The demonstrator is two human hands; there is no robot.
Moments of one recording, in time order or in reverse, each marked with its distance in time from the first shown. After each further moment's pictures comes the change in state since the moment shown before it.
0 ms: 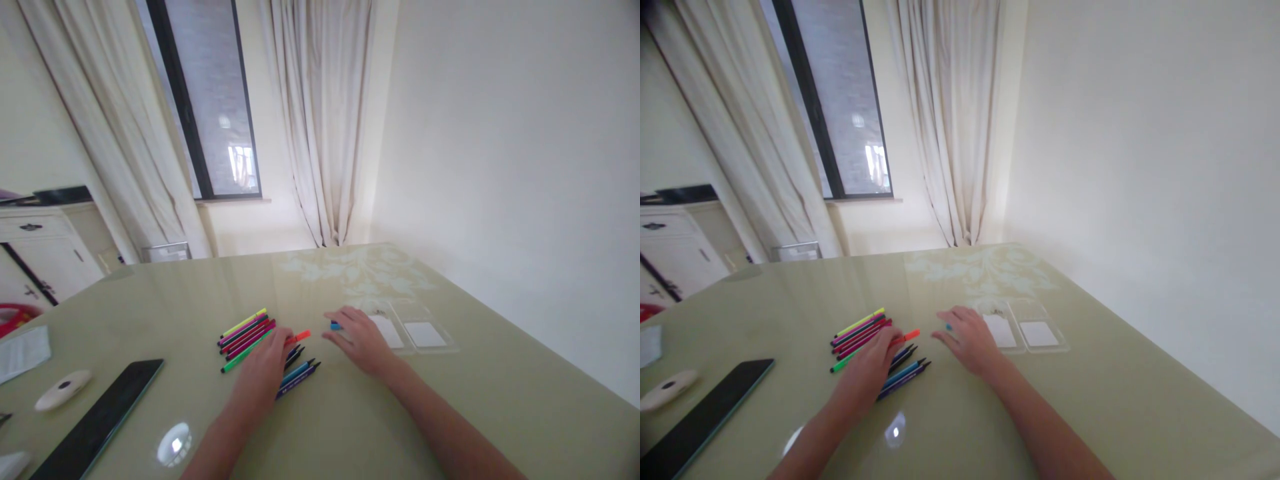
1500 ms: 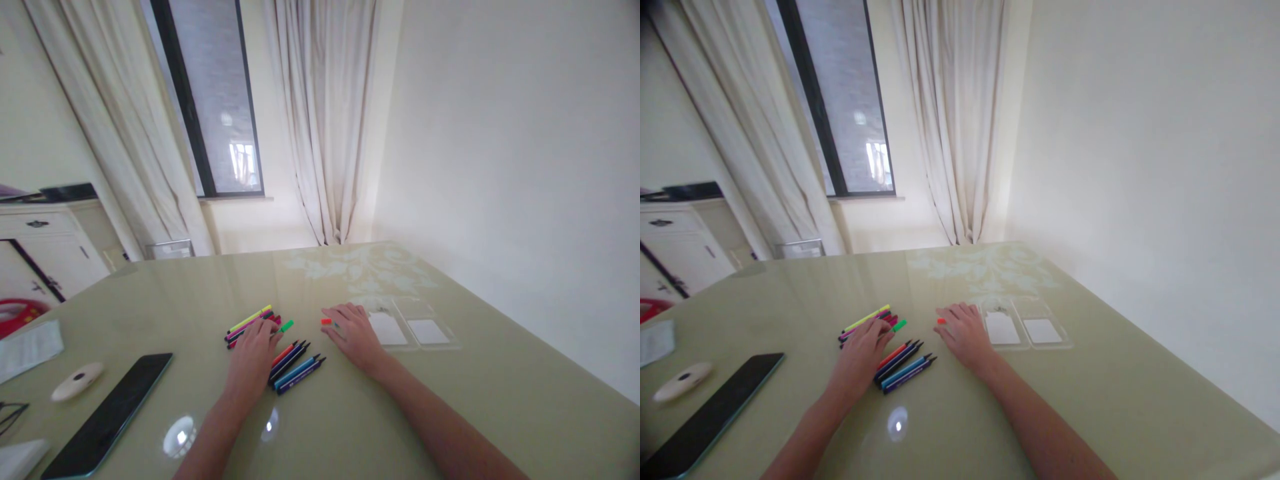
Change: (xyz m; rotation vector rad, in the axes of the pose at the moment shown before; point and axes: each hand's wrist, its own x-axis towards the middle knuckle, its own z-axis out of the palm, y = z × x) left_hand 0.004 -0.025 -0.009 0.197 0.079 -0.071; right_hand 0.009 -0.006 0.029 -0.052 0.075 -0.016
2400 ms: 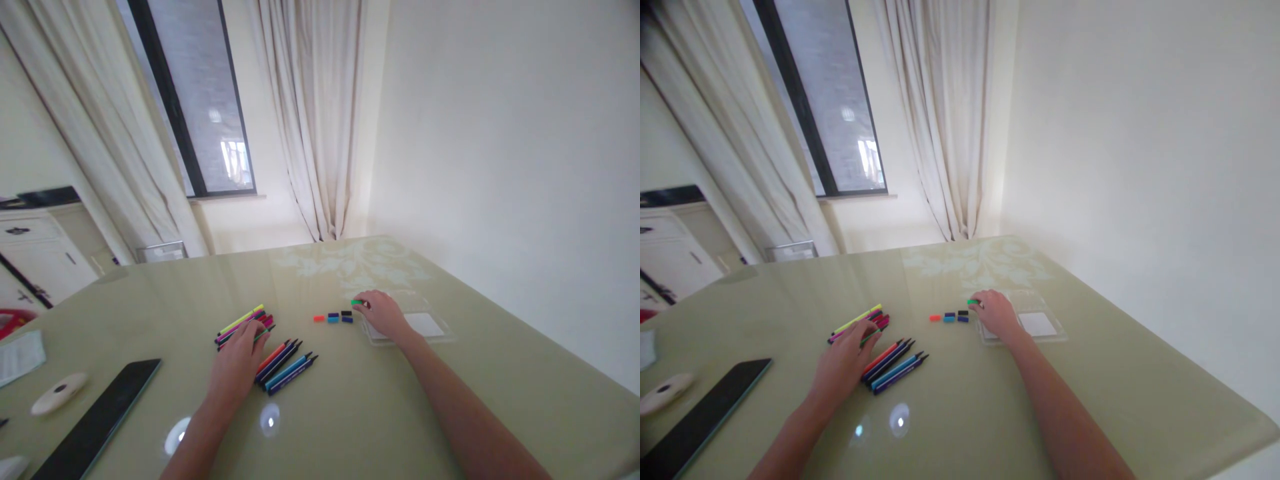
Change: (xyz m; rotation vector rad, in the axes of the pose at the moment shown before) left_hand -0.002 -0.010 -0.010 -0.002 -0.091 -0.135; right_hand -0.004 0.085 -0.034 -0.069 -0.181 0.350
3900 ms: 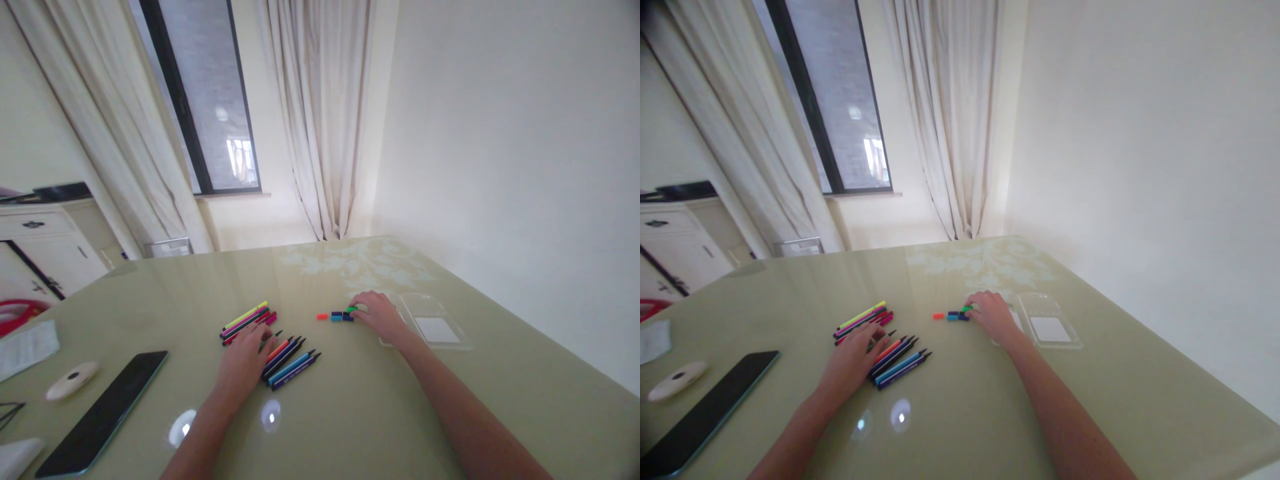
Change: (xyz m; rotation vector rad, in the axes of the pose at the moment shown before) left_hand 0.001 -0.009 0.014 -0.092 -0.062 0.079; right_hand -0.001 -0.017 -0.003 0.023 -0.064 -0.103
